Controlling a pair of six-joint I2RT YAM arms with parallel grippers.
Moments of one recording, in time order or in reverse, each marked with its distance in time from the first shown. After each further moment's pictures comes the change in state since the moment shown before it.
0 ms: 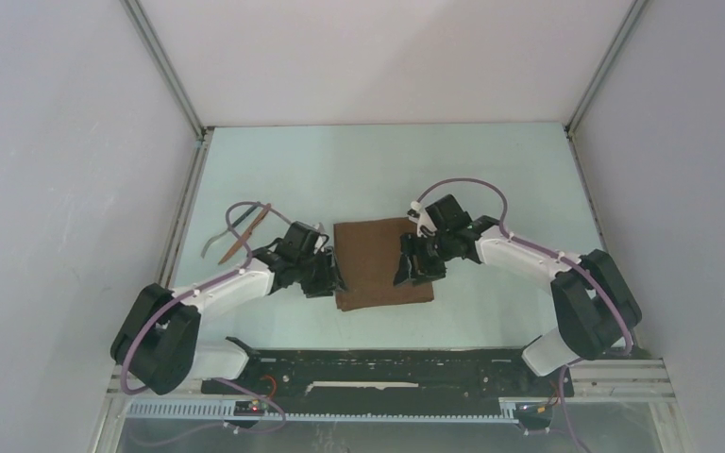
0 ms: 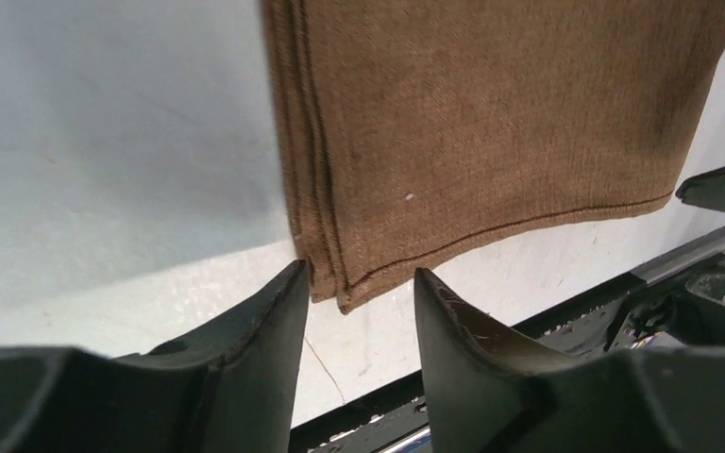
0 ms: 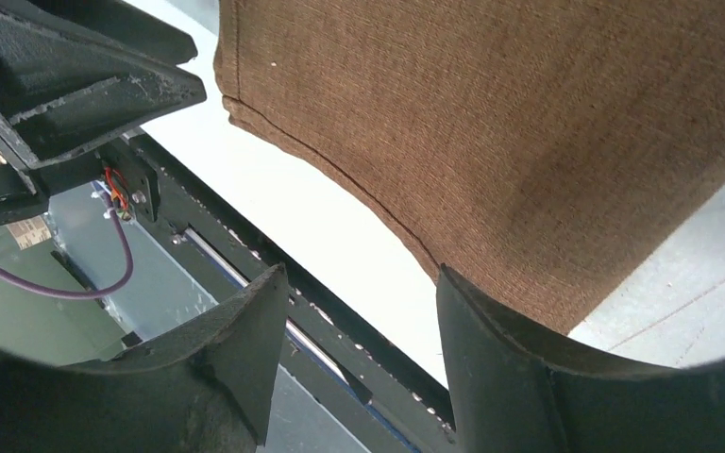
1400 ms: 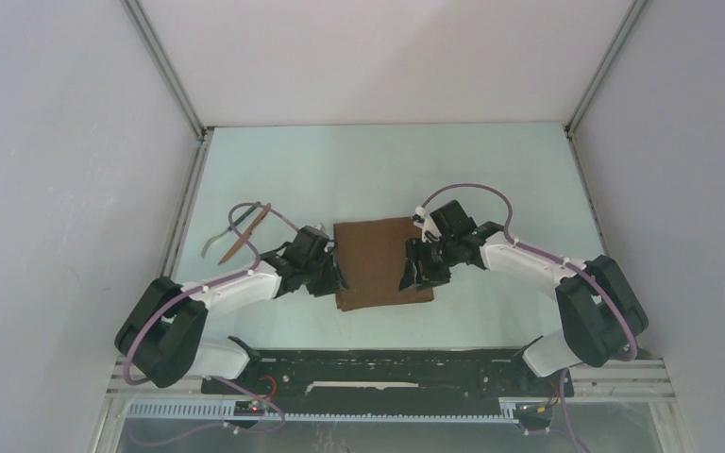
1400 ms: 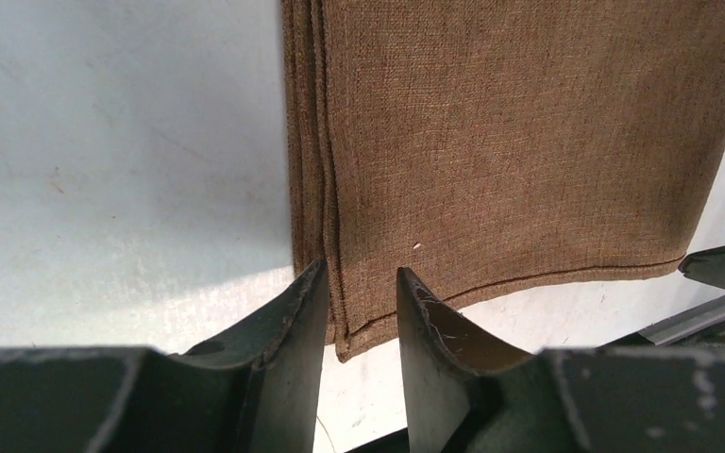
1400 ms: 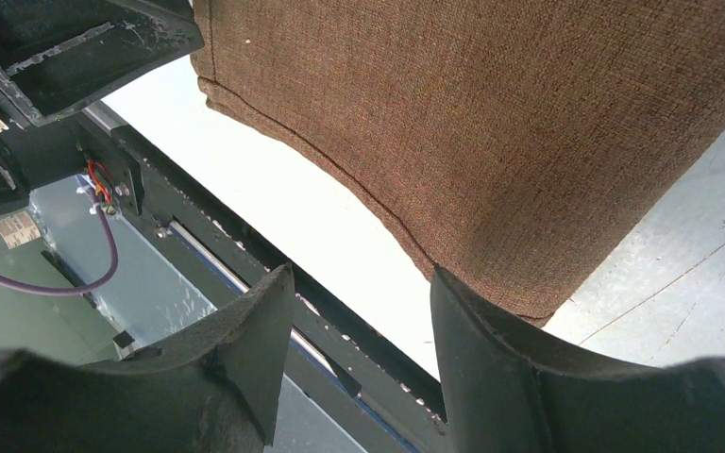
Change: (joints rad) left arm -0.089 0.034 -0.019 0.090 -0.150 -0.102; right arm -0.019 -0.055 -0.072 0.006 0.012 -0.007
